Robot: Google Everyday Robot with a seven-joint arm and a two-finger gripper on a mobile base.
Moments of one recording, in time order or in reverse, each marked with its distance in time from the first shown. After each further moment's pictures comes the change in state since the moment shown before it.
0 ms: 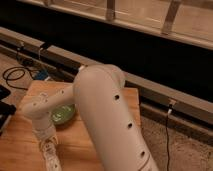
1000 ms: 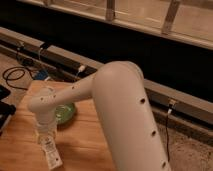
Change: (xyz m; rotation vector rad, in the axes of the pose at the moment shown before) arm -0.009 -0.005 -0.065 -0.102 -0.189 -0.072
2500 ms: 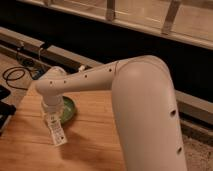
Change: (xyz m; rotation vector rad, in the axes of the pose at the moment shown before) arm -0.057 -0.049 -0.077 0.048 -0.189 0.015
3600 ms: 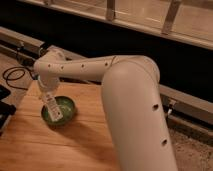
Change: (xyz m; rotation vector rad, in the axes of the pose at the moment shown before) arm -0.113 0.008 -0.035 -0.052 -0.215 -0.161
